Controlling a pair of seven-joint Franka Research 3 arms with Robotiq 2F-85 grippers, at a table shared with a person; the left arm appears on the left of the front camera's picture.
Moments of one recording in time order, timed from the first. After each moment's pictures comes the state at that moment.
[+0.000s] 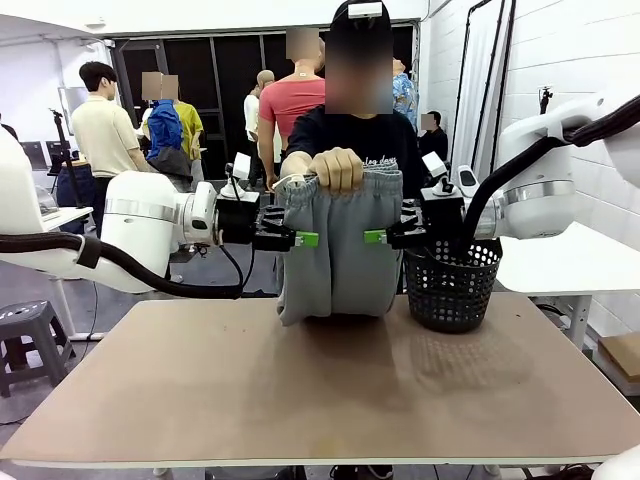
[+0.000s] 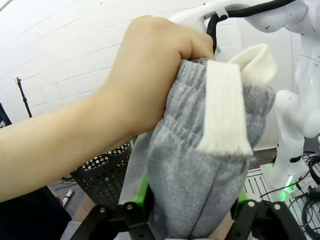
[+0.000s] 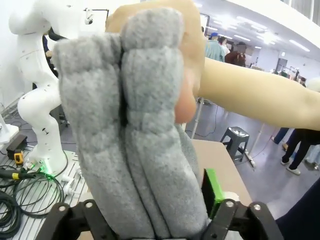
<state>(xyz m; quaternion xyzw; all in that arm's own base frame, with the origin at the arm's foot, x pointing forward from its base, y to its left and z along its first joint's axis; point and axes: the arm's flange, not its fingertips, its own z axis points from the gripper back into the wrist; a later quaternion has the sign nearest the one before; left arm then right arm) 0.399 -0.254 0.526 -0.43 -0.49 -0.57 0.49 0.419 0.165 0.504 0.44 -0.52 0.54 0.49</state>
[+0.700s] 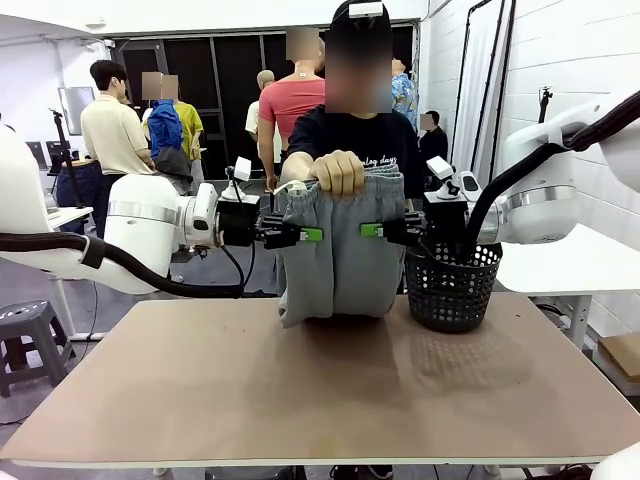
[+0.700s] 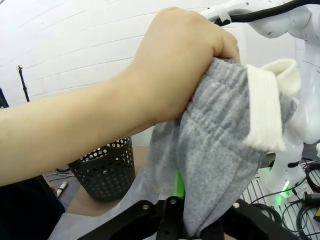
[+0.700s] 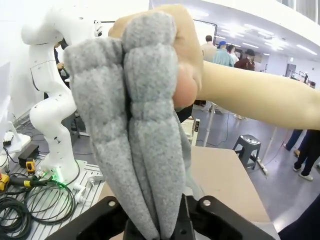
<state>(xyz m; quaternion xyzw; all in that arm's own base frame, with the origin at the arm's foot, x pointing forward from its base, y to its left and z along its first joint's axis) 0.408 -0.252 0.518 -0.45 -0.48 -0.55 0.51 0.422 0.160 0.496 0.48 -0.51 0.54 0.48</state>
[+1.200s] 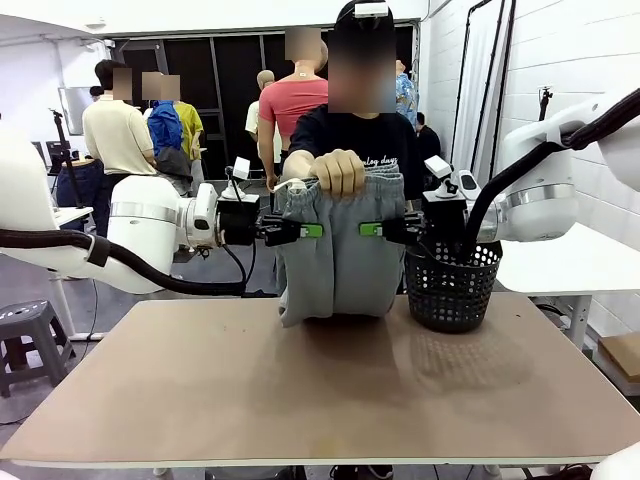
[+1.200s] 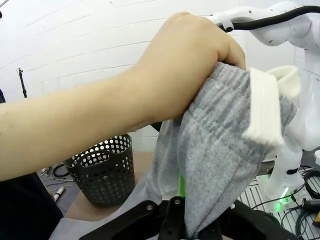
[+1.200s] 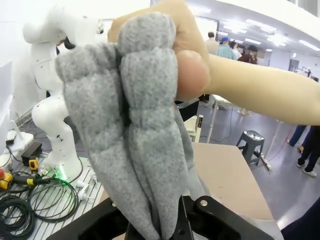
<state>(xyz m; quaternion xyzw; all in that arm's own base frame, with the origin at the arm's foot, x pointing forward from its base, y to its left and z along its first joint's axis) 0.416 -0.250 0.516 -0.46 -0.49 -0.54 0.50 0.425 0.165 0.502 0.48 -0.49 0.55 0.48</state>
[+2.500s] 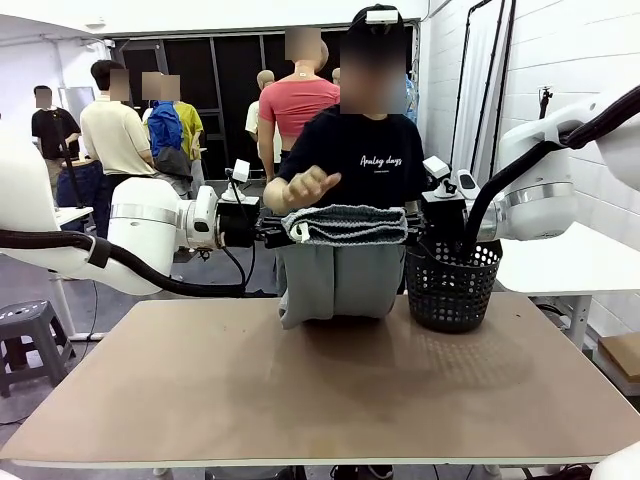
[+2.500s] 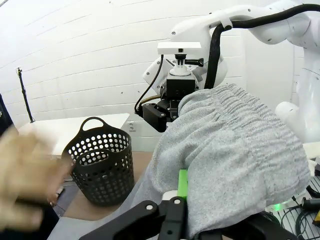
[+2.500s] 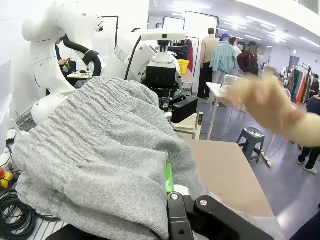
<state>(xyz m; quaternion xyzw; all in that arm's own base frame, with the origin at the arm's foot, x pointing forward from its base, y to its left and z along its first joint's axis) 0.416 -0.251 0.513 -0.46 -0.49 -0.54 0.50 0.425 0.161 0.498 0.48 -0.49 0.54 0.49</state>
